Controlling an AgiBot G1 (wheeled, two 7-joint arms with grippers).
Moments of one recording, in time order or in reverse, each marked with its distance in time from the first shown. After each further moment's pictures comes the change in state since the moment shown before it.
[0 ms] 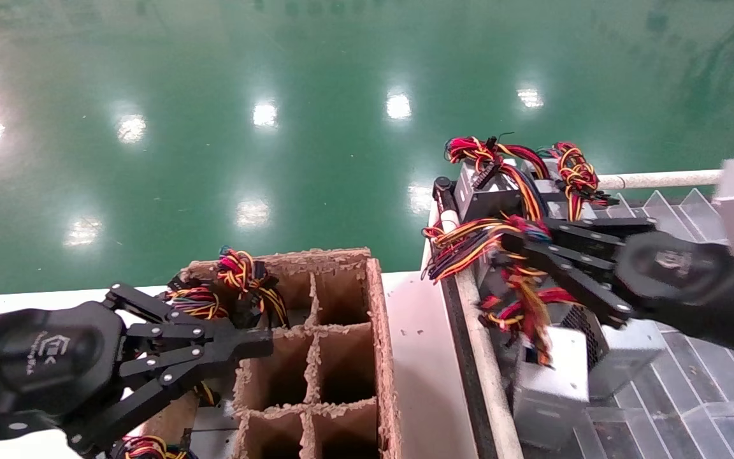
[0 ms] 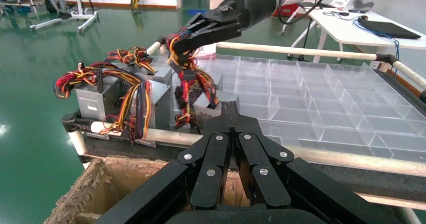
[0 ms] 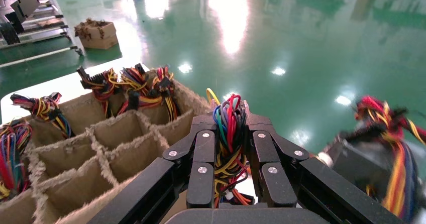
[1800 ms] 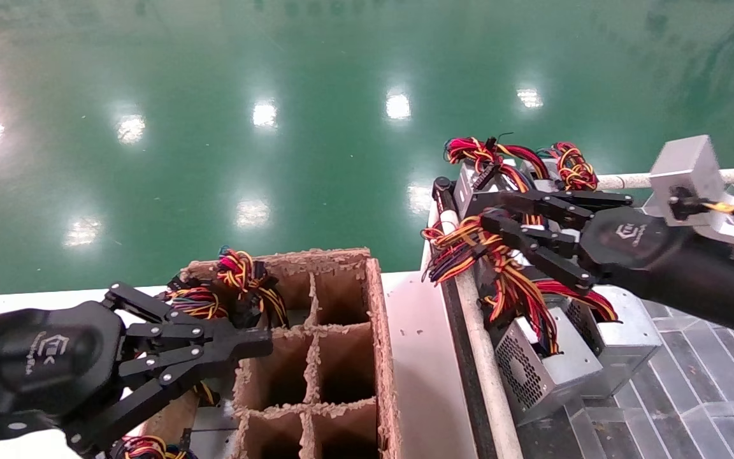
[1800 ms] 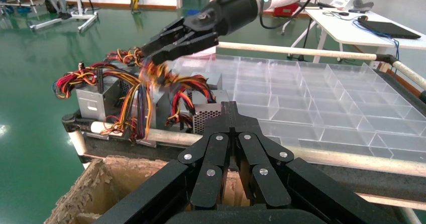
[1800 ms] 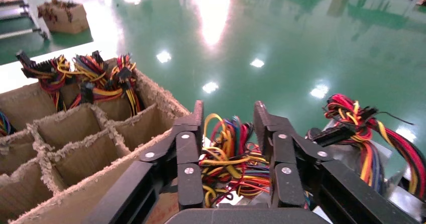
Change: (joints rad) left arm 0.000 0.000 0.000 0.000 0.000 0.000 0.000; right arm -0.123 0.107 0.111 -0.007 0.132 0.122 -0.097
